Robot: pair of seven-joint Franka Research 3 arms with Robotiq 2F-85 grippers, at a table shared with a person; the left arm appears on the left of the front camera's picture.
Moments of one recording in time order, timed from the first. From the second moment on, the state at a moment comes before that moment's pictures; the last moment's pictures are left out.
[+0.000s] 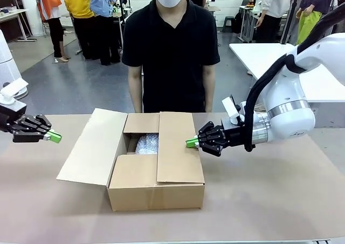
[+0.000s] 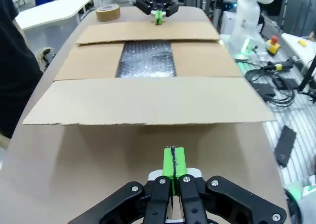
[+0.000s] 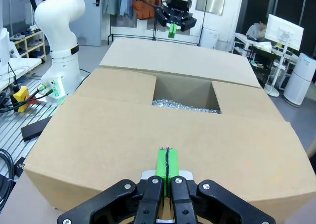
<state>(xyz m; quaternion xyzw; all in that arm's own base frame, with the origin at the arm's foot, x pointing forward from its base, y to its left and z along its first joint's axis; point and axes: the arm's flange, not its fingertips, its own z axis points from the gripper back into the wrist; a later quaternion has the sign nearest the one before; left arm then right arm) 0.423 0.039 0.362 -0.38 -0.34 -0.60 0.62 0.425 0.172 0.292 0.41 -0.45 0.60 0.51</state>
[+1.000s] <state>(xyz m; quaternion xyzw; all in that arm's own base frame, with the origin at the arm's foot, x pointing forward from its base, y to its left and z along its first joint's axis) 0.443 -0.022 0.283 -0.41 -0.33 -0.61 0.59 0.425 0.172 0.292 0.41 -0.45 0.60 0.51</state>
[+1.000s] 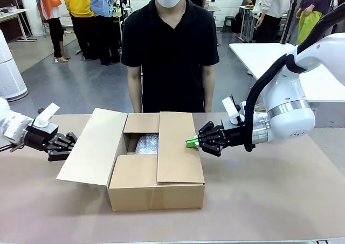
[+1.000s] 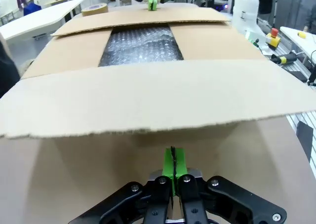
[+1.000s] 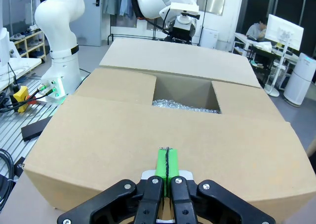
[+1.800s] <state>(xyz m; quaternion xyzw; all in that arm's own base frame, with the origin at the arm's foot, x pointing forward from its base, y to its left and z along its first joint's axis) 0.443 -0.088 0.315 -0.53 -0.38 -0.58 0.49 0.425 0.172 0.292 0.41 -0.45 0.60 0.51</state>
